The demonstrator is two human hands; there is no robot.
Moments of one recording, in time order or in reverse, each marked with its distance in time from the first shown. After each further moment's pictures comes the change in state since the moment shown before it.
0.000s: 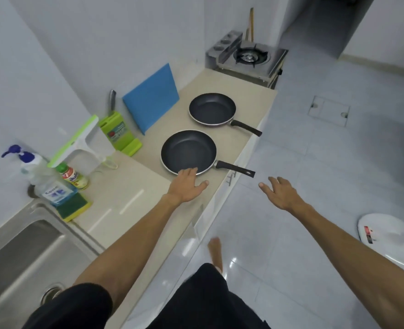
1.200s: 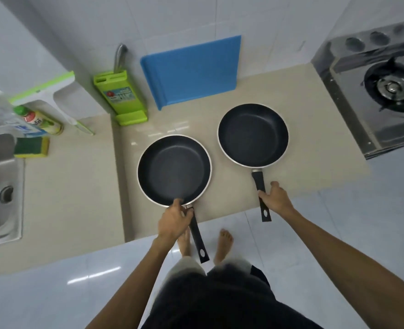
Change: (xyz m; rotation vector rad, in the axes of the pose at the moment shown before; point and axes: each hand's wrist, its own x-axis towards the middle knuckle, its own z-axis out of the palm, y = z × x) left_hand 0.257 0.108 0.087 -0.567 0.307 -1.030; right_hand 0.491 -0.045 -0.113 -0.067 -0.474 -0.208
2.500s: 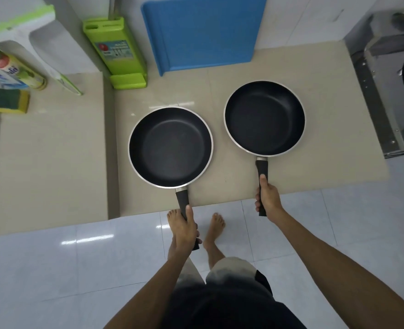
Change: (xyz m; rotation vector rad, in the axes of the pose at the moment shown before) left_hand -0.027 -0.010 0.126 -0.688 0.114 -0.464; right_hand 0.030 0.030 0.054 0.606 -0.043 0.139
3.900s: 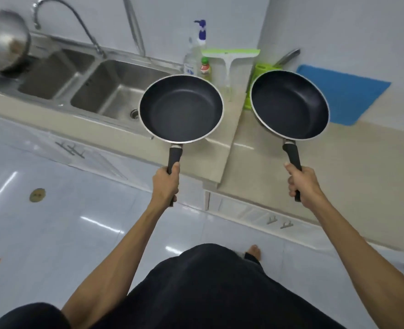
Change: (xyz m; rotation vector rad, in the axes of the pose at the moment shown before) left_hand -0.064 -0.047 -0.386 -0.308 0.315 0.219; right_hand -0.228 -0.067 0.174 -0.226 -0.267 -0.483
